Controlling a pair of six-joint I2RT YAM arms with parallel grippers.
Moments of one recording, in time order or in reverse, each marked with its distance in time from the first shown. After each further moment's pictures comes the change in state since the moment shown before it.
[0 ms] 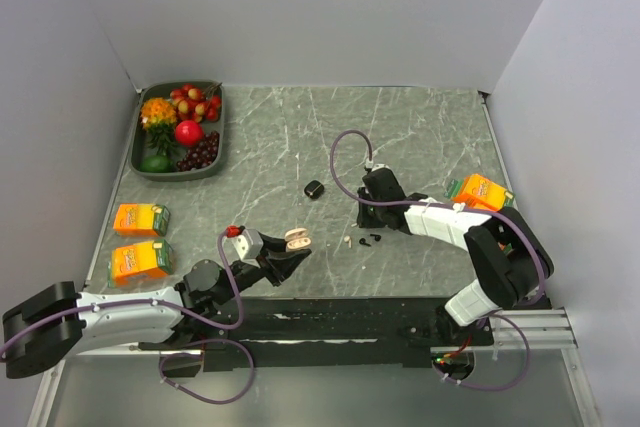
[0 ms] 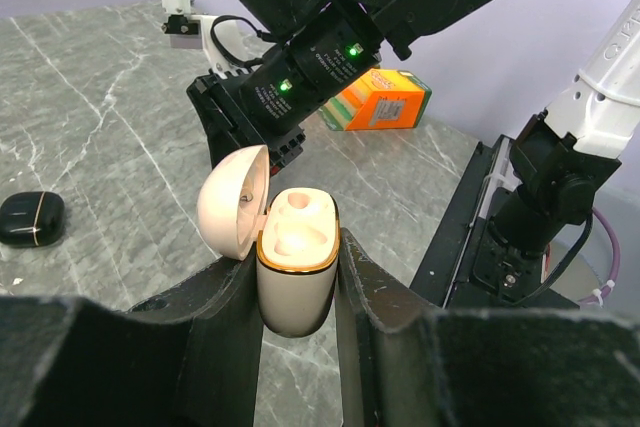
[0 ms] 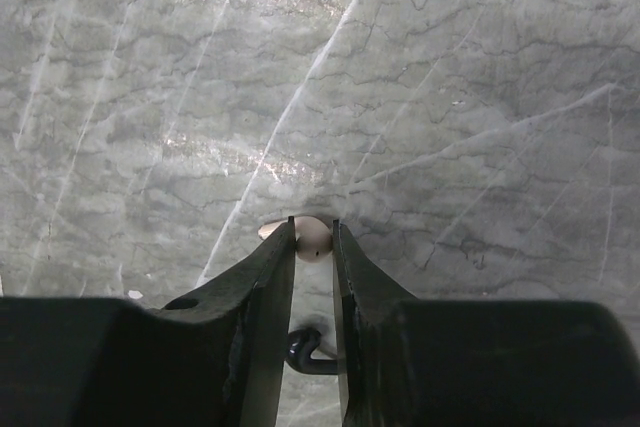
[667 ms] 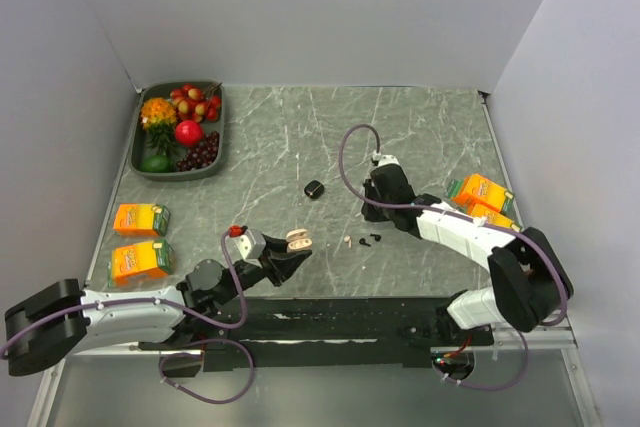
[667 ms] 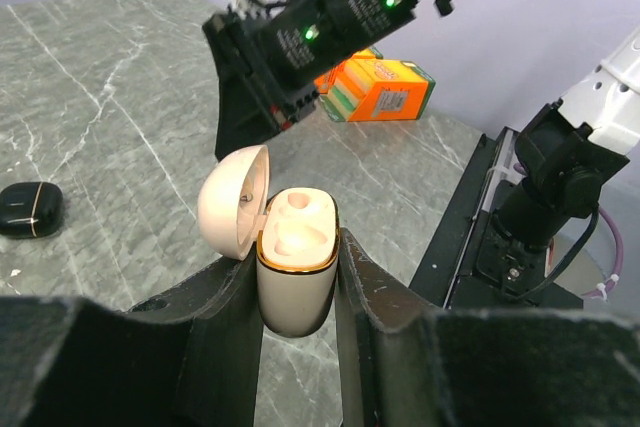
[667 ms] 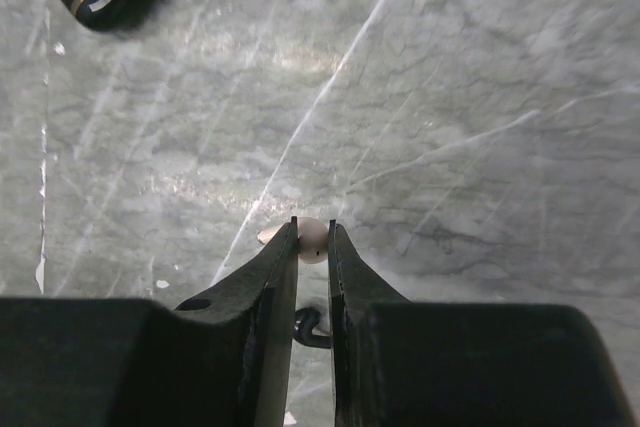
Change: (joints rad) left arm 0.000 0.027 0.000 0.007 0.000 -0.004; right arm 0.000 -0.132 -0.004 -0.028 0.043 -0.033
